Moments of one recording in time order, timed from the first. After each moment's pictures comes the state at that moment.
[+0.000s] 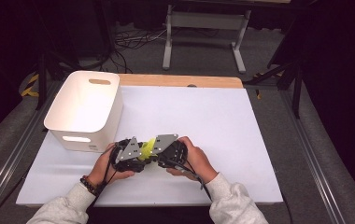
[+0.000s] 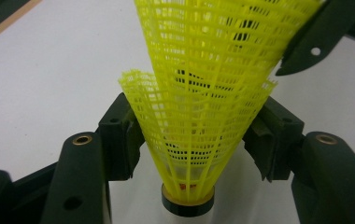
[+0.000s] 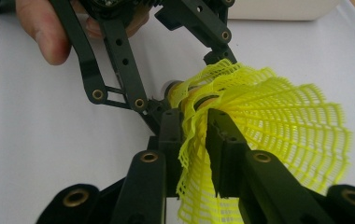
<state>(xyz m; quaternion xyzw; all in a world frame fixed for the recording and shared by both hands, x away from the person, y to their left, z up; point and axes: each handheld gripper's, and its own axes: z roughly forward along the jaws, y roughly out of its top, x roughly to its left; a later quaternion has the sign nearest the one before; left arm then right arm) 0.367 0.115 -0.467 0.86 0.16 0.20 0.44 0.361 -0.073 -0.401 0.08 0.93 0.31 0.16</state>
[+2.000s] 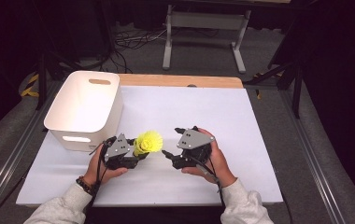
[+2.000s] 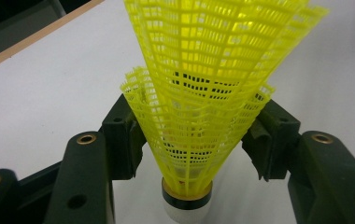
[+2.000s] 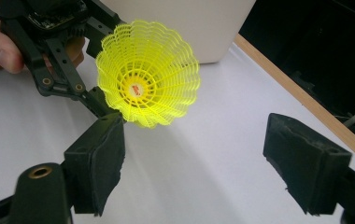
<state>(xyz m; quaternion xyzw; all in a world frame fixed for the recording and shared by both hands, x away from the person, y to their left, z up) 0.368 0.140 -0.465 0.82 0.19 0.19 0.50 0.349 -0.130 -0.376 0.14 0.86 0.42 0.26</state>
